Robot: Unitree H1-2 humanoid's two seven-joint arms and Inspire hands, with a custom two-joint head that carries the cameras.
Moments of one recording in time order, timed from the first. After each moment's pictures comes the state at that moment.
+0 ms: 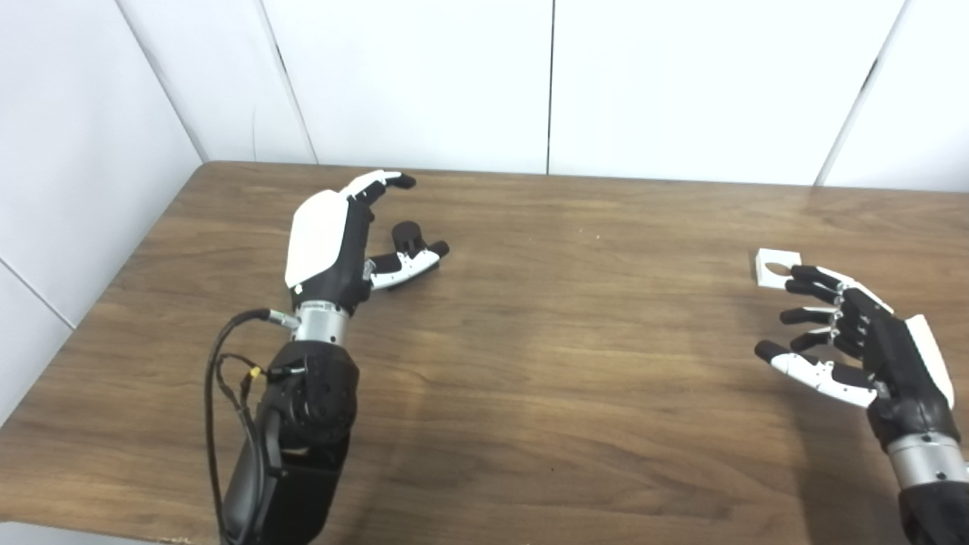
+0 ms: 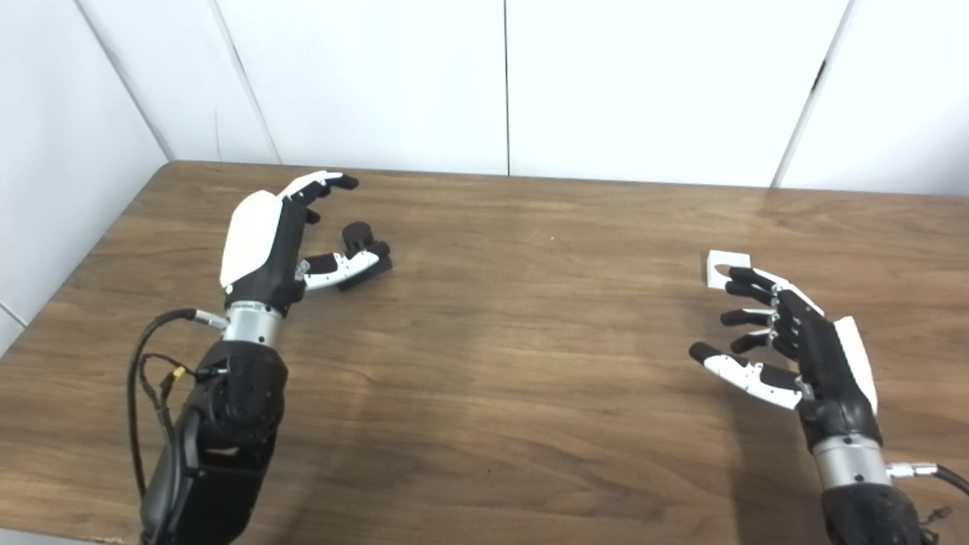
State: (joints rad) left arm -0.20 0.22 -0.02 -0.27 0.80 0.29 0.03; right arm -0.04 -0.23 -0.06 -0.28 -0.17 0.18 0.08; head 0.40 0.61
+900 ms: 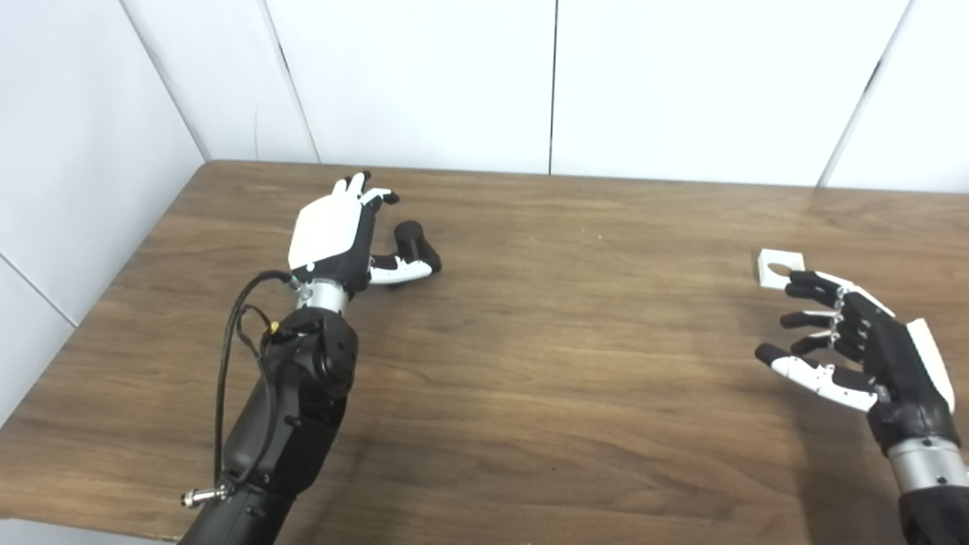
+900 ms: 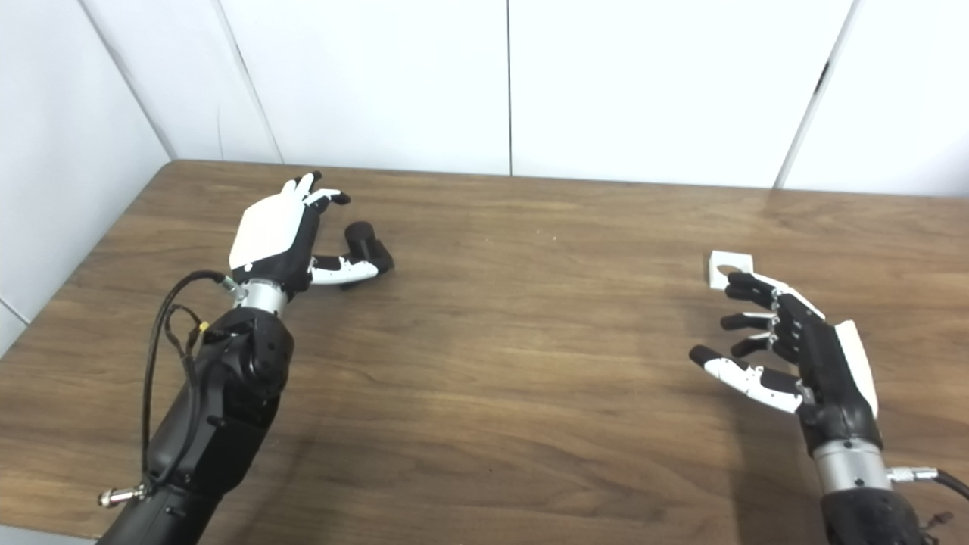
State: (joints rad) left arm -0.31 0.31 -0.12 -0.02 0.95 0.42 -0.08; right arm -0.03 -0.23 -0.06 -0.29 -0.17 0.19 0.08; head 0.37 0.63
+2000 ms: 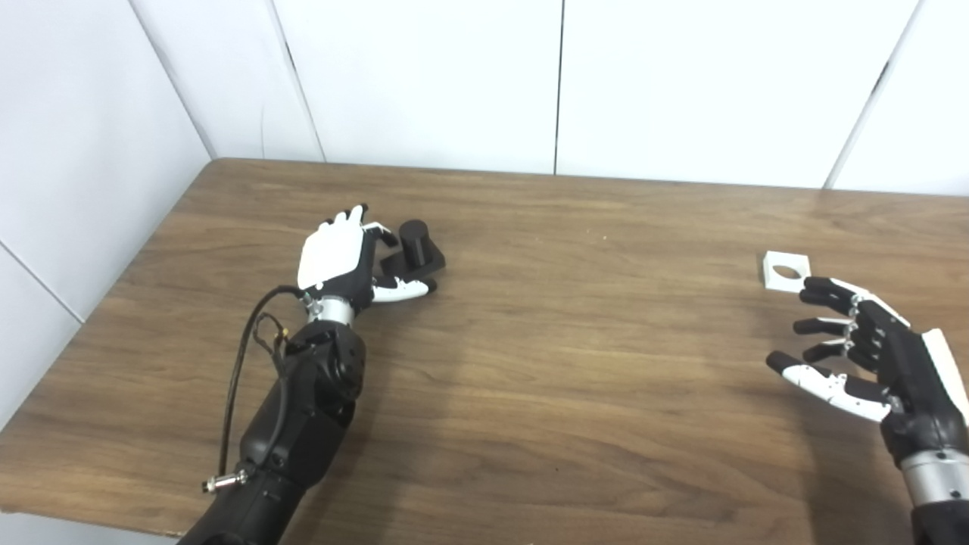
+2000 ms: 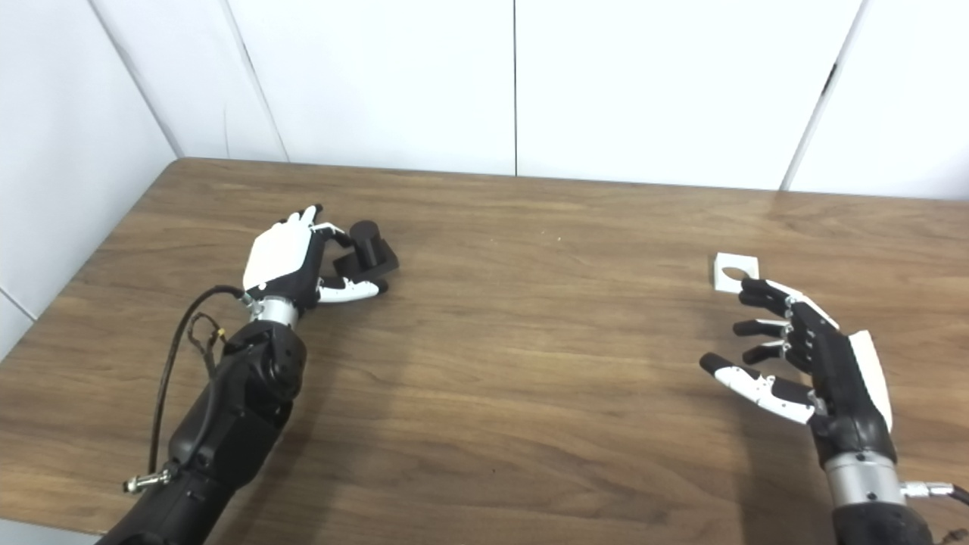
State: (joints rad) left arm -0.33 0.31 -0.14 0.19 0.85 0.41 0.04; right arm -0.01 -0.23 -0.07 -0.31 -0.18 0.19 0.08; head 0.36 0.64
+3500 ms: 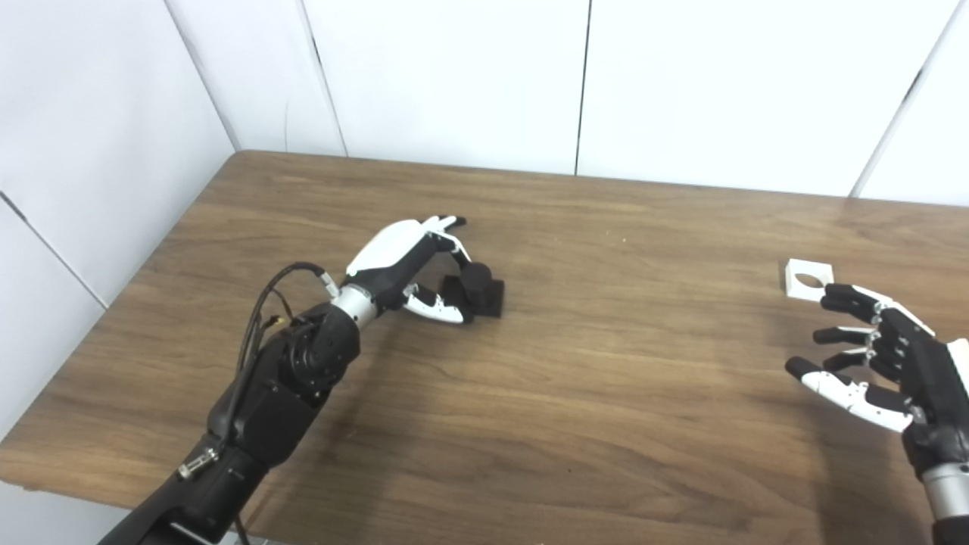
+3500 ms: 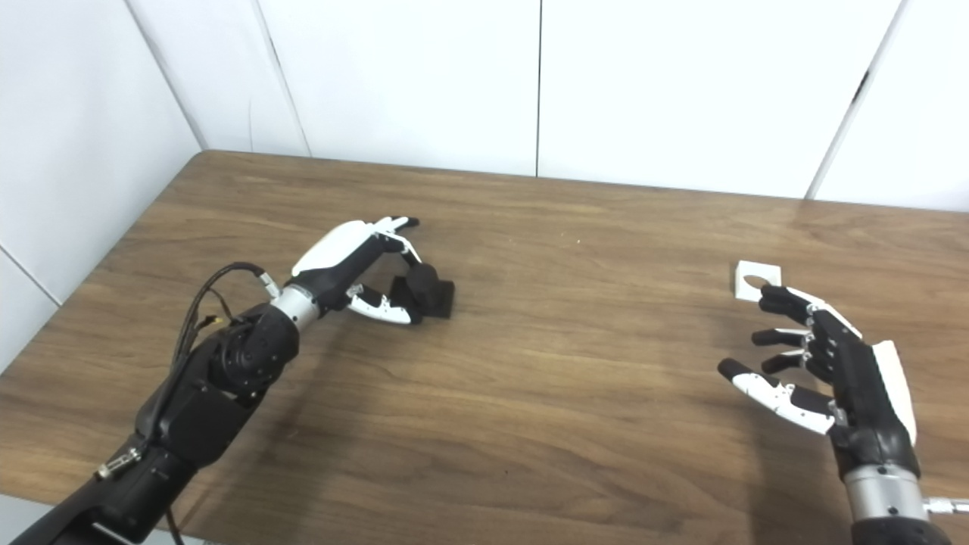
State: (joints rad) left arm -0.33 0.46 -0.24 0.14 0.49 0.01 -0.18; right arm 0.00 -0.23 -0.07 -0.34 -0.20 0.23 0.08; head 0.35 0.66
